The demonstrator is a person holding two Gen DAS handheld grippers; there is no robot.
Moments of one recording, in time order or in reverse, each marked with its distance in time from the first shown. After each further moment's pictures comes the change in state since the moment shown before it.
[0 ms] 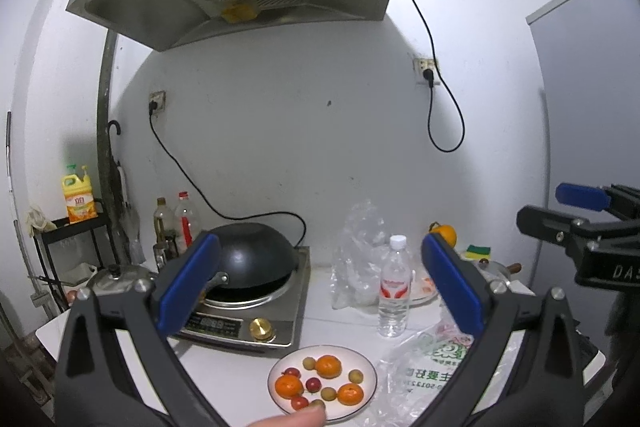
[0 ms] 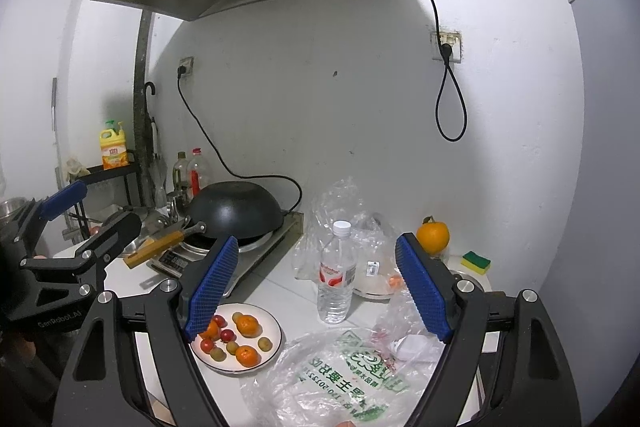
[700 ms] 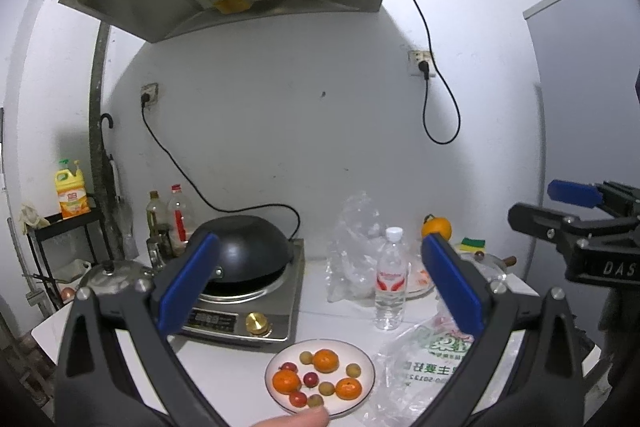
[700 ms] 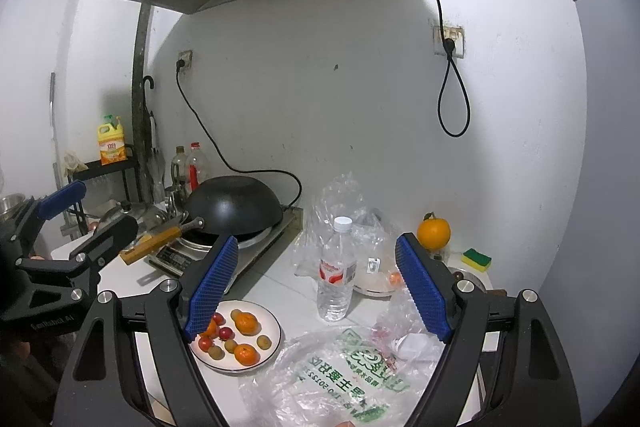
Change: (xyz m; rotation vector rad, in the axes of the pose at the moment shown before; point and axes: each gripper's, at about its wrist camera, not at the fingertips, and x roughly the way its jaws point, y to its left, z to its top) left arm 0.007 0.006 -0.003 -0.002 0.034 -0.028; right arm 0.008 0.006 -0.001 -0.003 0.023 -0.007
